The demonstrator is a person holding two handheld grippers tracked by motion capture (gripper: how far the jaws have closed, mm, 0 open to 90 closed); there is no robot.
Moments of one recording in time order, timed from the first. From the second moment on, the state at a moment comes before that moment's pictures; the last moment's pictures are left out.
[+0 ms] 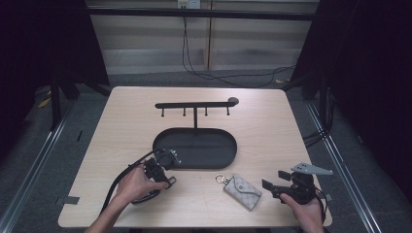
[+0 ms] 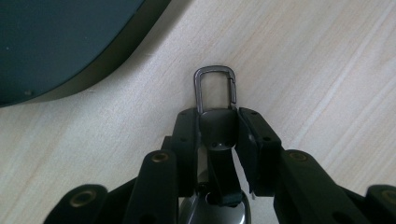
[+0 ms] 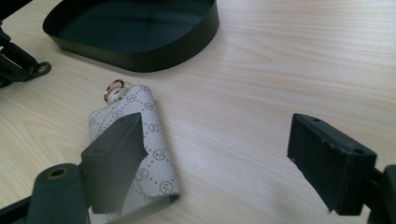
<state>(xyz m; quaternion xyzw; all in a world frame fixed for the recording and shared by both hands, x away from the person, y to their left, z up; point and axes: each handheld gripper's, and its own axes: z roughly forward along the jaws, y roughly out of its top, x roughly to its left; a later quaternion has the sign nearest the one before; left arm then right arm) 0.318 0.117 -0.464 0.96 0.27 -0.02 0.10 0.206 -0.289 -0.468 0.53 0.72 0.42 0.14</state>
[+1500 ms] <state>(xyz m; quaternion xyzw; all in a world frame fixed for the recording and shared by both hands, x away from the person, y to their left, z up) 0.328 0.136 -0.424 0.95 0.29 -0.01 0.11 0.207 -0.288 -0.470 0.53 0.73 0.42 0.14</state>
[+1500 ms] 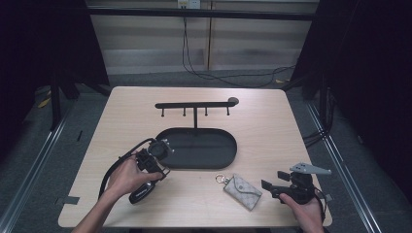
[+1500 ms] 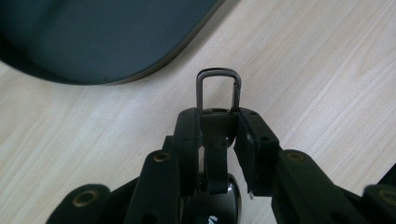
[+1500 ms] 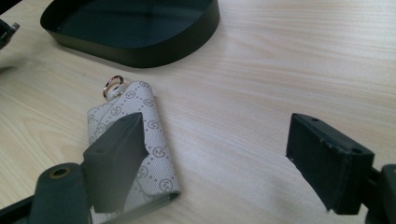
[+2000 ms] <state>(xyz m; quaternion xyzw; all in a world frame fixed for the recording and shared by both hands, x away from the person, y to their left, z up) 0.327 0.148 -0.395 0.95 0.30 0.00 0.13 0.207 -0.288 -0.469 0.53 0.72 0.42 0.14</state>
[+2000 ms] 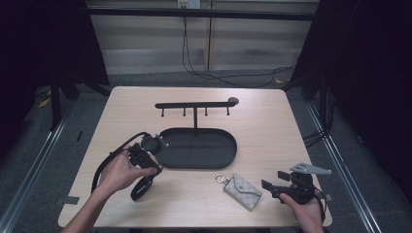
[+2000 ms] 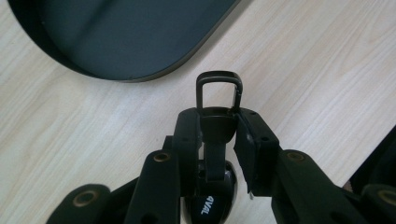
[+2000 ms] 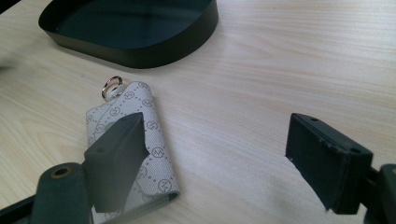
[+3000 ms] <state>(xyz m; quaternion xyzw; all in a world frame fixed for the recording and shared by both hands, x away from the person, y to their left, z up) 0.338 0.170 -0.337 0.94 0.31 0.01 0.13 0.208 -0.288 -0.470 0.53 0.72 0.42 0.14</state>
